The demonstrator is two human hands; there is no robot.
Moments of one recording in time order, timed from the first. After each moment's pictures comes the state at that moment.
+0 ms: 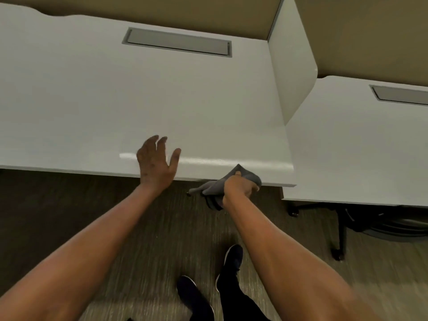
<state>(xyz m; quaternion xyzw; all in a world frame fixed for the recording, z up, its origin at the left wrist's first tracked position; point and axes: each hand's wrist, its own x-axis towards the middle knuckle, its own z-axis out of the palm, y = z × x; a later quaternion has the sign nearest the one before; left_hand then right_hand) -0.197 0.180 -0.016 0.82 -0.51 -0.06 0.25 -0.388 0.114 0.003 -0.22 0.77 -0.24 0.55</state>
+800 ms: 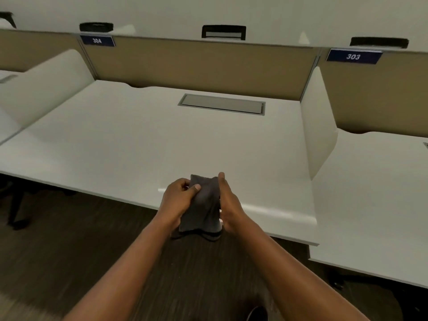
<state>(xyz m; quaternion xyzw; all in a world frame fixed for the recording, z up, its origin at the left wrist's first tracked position) -0.240 0.197 0.113 0.79 -0.24 -0.31 0.47 -0.346 0.114 0.088 -0.44 0.47 -0.15 0.75</state>
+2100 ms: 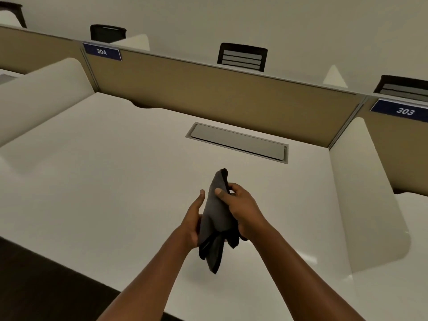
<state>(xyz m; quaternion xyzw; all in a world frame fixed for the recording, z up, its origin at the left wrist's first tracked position) -0.082 -0.002 0.030 0.47 0.04 -0.66 0.59 -0.193 -0.086 0.118 -0.58 0.44 -0.16 0.66</state>
